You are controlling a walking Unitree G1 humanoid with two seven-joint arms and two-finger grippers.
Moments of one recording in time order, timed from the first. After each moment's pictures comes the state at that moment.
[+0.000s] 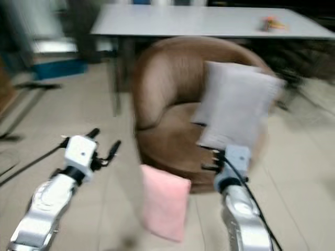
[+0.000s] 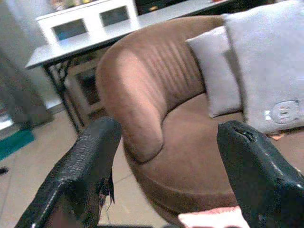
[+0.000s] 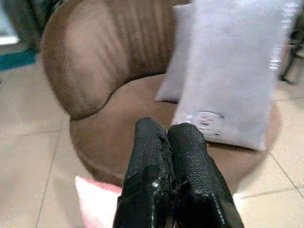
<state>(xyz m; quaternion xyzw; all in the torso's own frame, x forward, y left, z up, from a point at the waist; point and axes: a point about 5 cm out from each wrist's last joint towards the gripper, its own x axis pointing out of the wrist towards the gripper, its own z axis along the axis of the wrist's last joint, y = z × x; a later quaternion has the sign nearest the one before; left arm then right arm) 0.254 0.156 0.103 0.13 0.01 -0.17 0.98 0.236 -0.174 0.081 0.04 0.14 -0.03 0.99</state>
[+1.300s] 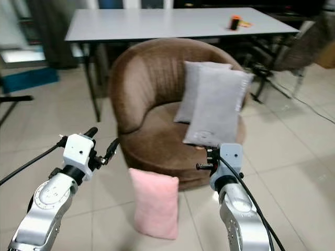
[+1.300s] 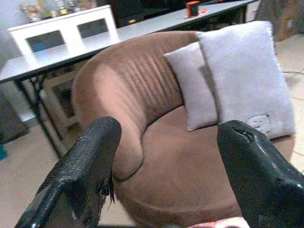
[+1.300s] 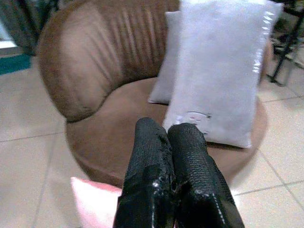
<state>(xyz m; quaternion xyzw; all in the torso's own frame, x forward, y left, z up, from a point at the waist) 0.256 0.157 0.104 0.12 0.01 -0.16 0.98 0.239 -0.169 0.084 0.03 0.14 0.02 0.99</state>
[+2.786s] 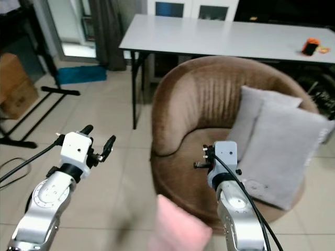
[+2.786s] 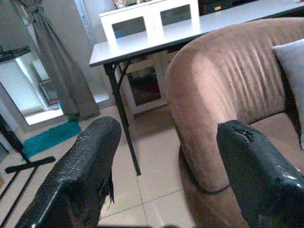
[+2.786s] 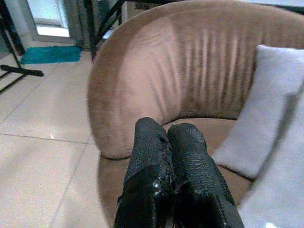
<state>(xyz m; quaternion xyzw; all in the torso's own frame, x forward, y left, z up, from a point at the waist) 0.259 0.162 0.106 0.13 0.00 -0.13 0.98 0.246 -0.166 0.082 0.00 0.13 0.02 0.99</state>
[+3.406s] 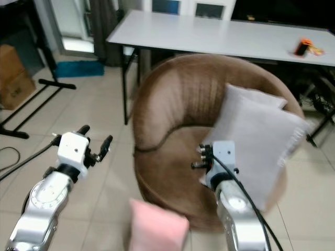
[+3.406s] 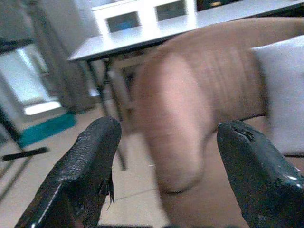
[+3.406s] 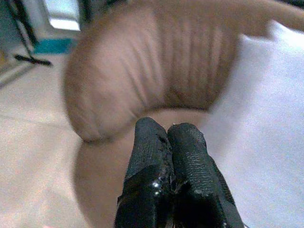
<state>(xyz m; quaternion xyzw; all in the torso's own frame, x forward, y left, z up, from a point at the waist) 0.257 0.157 0.104 0.12 0.01 -0.13 0.98 0.241 -0.167 0.082 0.00 0.14 0.05 0.99</state>
